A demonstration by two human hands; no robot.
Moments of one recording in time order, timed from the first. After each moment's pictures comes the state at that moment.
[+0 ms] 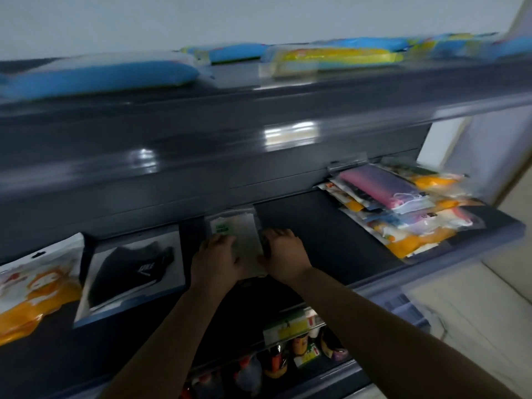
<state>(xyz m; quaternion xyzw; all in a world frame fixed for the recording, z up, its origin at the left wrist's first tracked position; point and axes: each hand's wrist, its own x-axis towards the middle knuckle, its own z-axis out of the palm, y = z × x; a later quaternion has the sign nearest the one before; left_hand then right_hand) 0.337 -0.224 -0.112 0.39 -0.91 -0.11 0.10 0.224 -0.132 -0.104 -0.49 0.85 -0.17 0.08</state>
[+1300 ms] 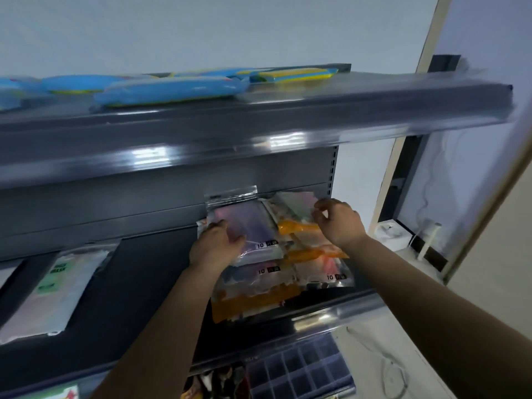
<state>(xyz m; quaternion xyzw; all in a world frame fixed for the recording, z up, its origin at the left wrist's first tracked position) 0.017 -0.062 -0.067 0.45 -0.87 -0.19 0.12 -0.173 0.079 -0.050 -0.41 0.88 -0.25 -0.02</state>
